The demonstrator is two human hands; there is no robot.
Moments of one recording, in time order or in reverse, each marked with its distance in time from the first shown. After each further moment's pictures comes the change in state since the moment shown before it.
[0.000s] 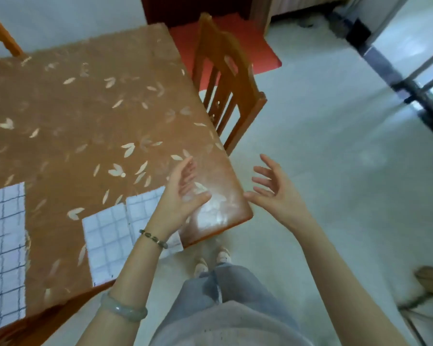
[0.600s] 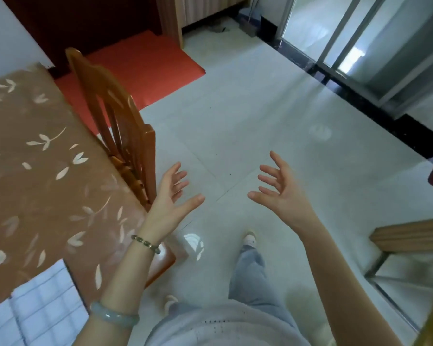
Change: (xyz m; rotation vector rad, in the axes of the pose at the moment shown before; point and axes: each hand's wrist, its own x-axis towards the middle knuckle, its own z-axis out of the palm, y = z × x) left_hand 0.113 0.041 0.190 0.047 -0.255 -0.002; right_hand -0.008 0.052 -0.205 0.186 0.381 0.045
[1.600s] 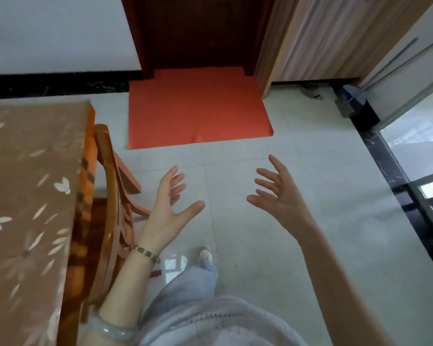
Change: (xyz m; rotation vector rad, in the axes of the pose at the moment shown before) left_hand 0.387 0.088 -0.055 -0.074 0.590 -0.026; right_hand 0.505 -0.158 0.024 -0.133 -0.509 -0.099
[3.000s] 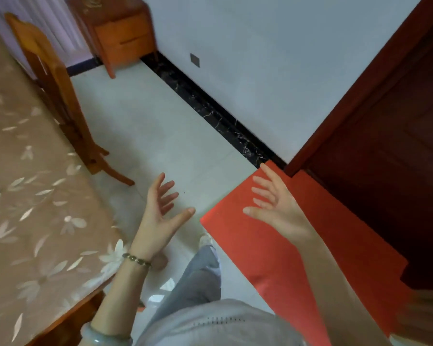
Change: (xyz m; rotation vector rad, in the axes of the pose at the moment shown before) left_hand 0.546 0.029 -0.290 -0.190 1.051 -0.133; right_hand 0.742 -0.255 0.339 -0.272 -1.041 -0.144
